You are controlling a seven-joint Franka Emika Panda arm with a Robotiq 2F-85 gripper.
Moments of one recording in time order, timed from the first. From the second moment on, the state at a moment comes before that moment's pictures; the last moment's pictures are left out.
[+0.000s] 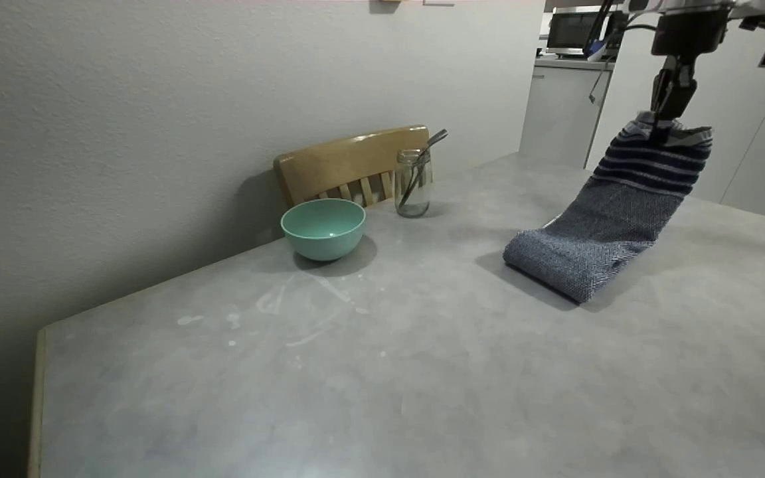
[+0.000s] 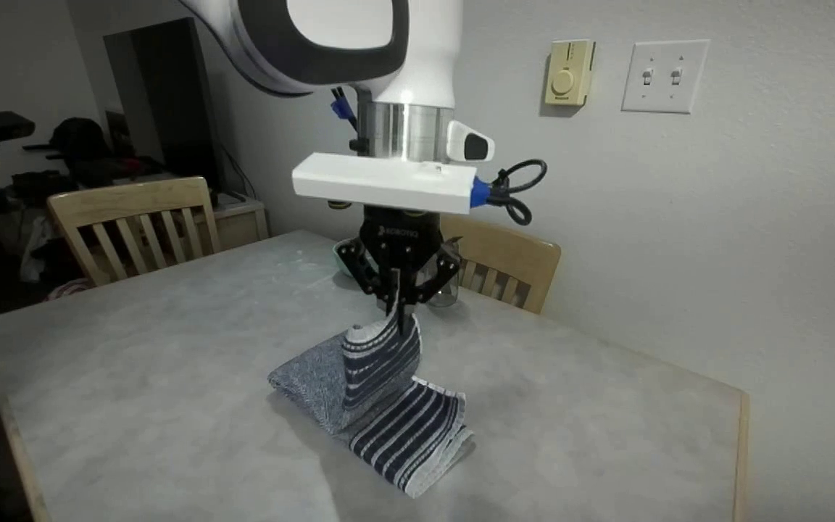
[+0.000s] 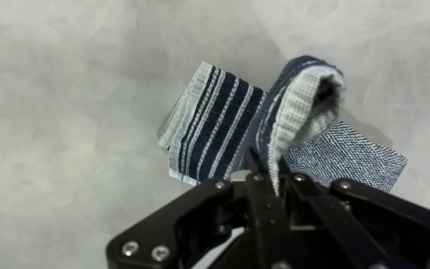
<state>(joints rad) -0.24 0.24 -0.15 -2.00 0.00 2.18 -0.85</state>
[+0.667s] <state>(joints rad) -0.28 0.30 -0.15 -1.94 0.02 2.18 -0.83</state>
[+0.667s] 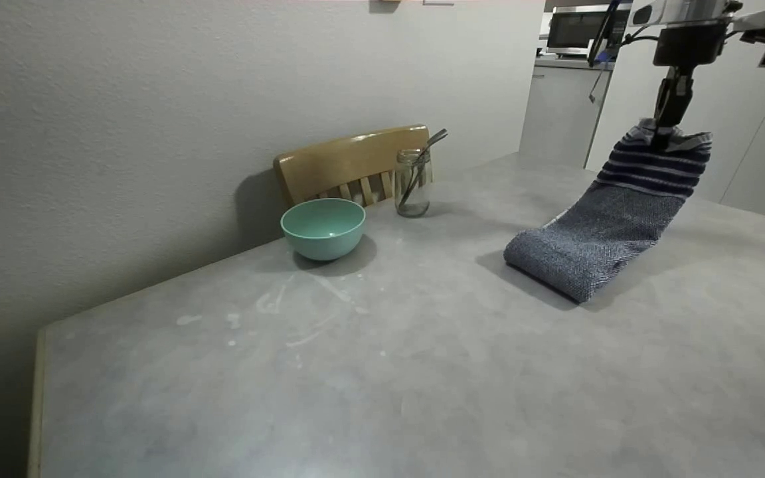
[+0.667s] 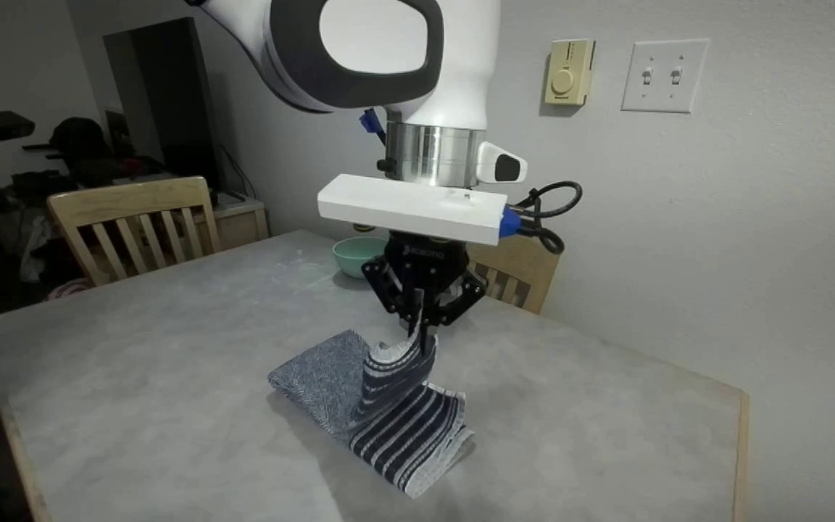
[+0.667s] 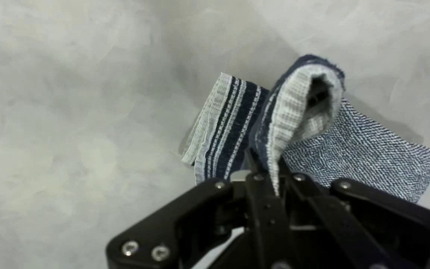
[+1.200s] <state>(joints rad) -0.28 0.36 -0.15 -1.86 0.02 2.12 -0.84</state>
